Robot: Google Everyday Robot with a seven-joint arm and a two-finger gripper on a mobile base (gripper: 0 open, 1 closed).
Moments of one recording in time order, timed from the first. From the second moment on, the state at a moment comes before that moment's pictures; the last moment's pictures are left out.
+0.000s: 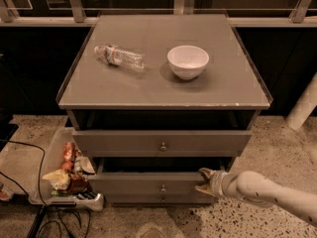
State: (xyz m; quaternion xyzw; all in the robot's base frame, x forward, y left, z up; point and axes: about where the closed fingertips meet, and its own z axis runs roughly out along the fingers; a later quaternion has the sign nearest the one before) arm 0.538 -0.205 0.392 -0.60 0.72 0.02 0.36
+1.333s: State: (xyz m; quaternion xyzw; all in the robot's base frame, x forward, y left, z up) arm 0.526 -0.208 0.406 -0.60 0.72 0.03 0.36
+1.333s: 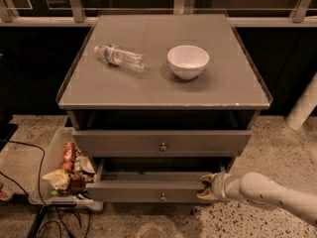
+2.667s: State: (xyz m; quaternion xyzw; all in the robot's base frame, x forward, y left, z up) arm 0.513 -0.209 0.394 -0.60 0.72 0.05 0.35
